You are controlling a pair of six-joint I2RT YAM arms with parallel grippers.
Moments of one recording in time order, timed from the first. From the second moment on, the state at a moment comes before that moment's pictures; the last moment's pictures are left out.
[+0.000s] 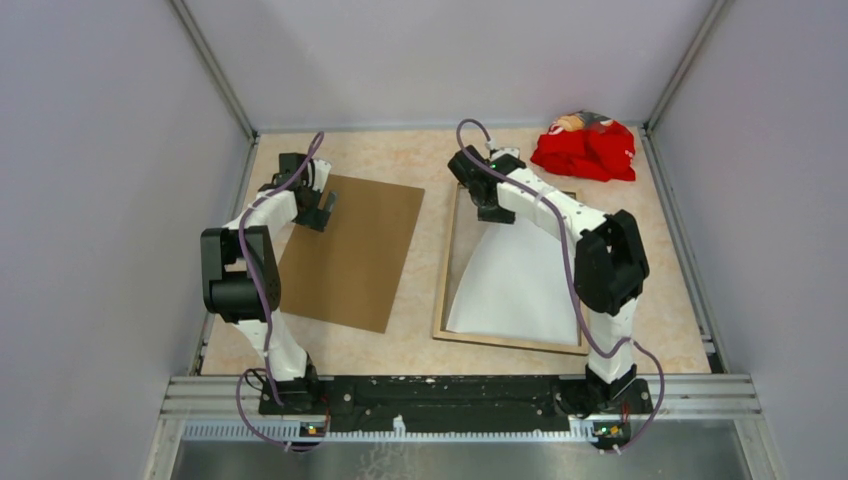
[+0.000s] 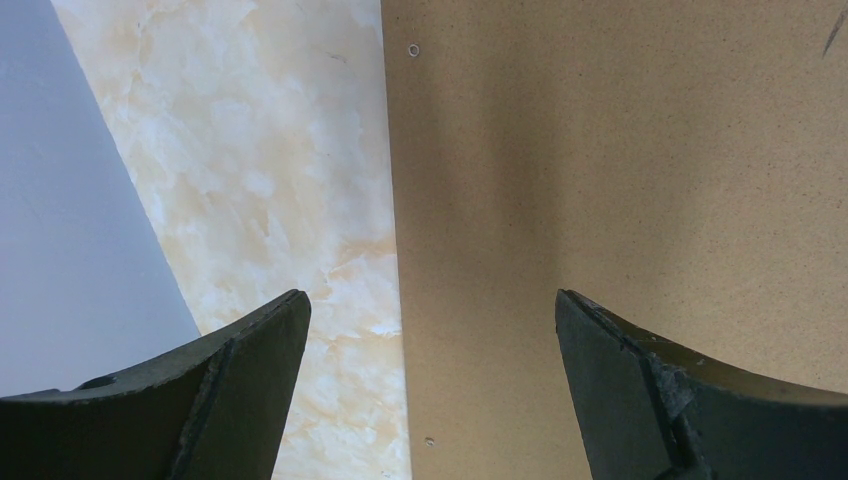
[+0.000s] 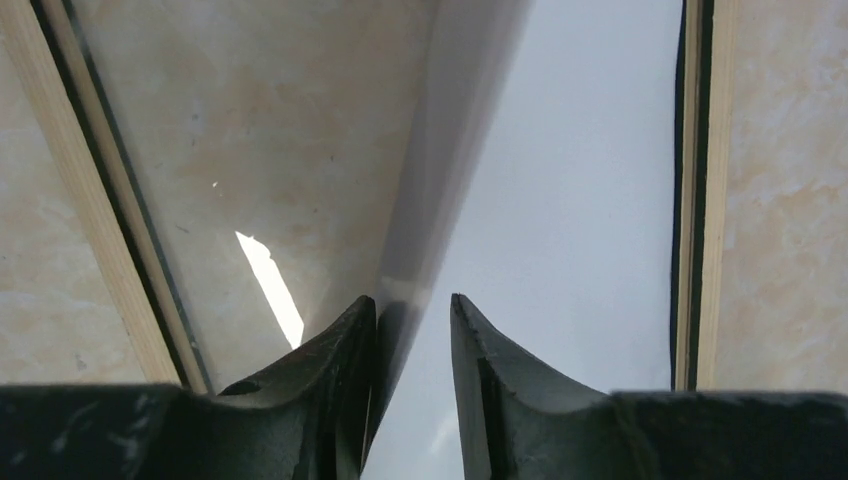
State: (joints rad) left arm 0.04 1.80 1.22 -0.39 -0.15 0.40; right arm 0.64 1.96 1.72 -1.05 0.60 0.79
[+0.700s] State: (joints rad) left arm 0.04 1.80 1.22 -0.39 -0.16 0.41; right arm 0.64 1.97 1.68 -0.89 0.45 0.71
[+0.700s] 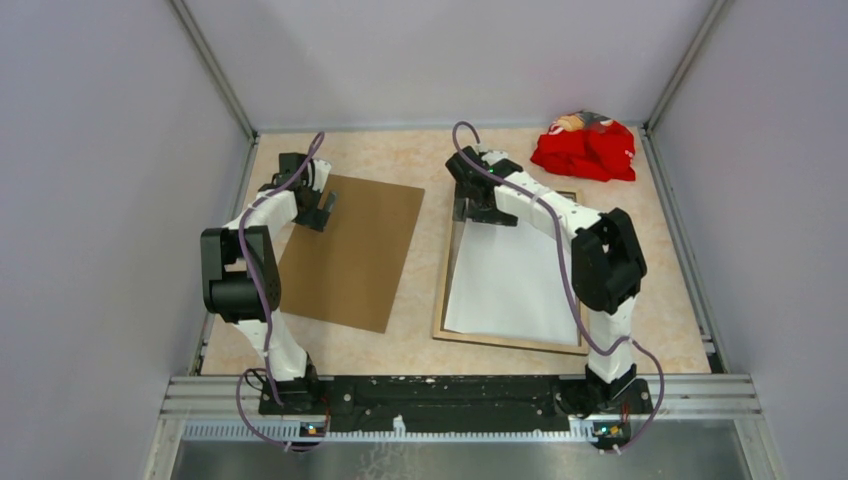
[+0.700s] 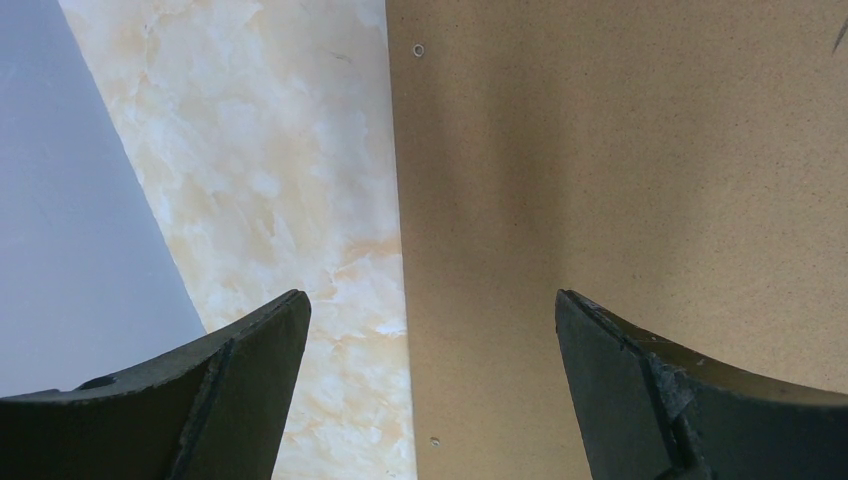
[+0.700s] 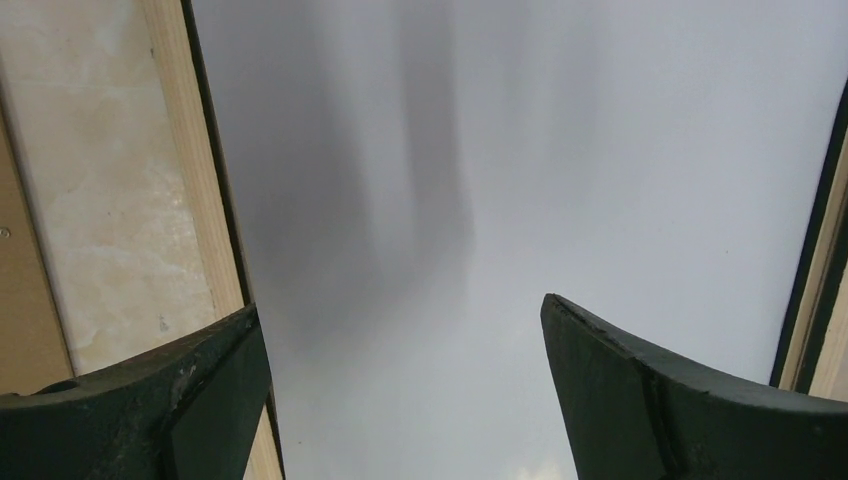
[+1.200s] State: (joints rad) left arm 0.04 1.80 1.22 -0.38 -0.16 0.41; right arm 0.64 1.94 1.52 -0.72 0.32 0.67
